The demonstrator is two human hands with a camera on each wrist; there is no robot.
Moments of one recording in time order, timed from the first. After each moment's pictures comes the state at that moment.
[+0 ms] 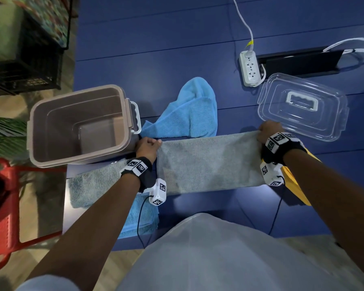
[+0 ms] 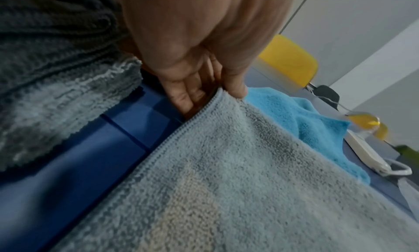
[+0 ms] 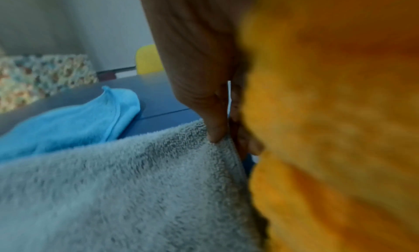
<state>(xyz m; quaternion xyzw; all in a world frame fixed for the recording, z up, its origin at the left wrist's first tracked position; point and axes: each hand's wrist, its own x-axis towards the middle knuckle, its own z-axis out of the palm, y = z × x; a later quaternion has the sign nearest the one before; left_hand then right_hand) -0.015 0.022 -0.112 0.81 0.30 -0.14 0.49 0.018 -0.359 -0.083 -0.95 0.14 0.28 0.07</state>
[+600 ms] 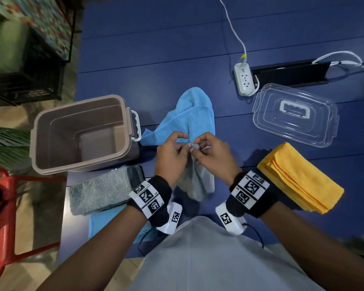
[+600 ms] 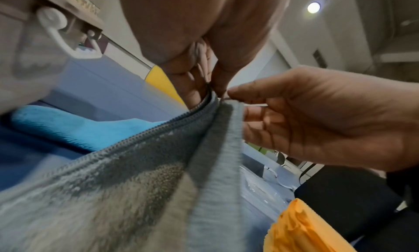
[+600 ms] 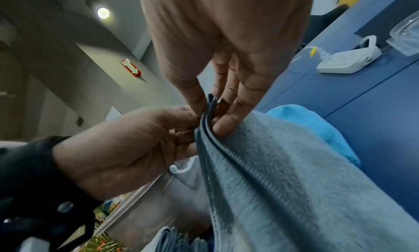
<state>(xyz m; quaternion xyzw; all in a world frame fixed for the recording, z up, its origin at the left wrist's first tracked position) -0.062 -0.060 0.011 0.83 0.07 -0.06 0.55 -0.065 -0.200 0.009 -0.82 0.06 0.11 0.56</state>
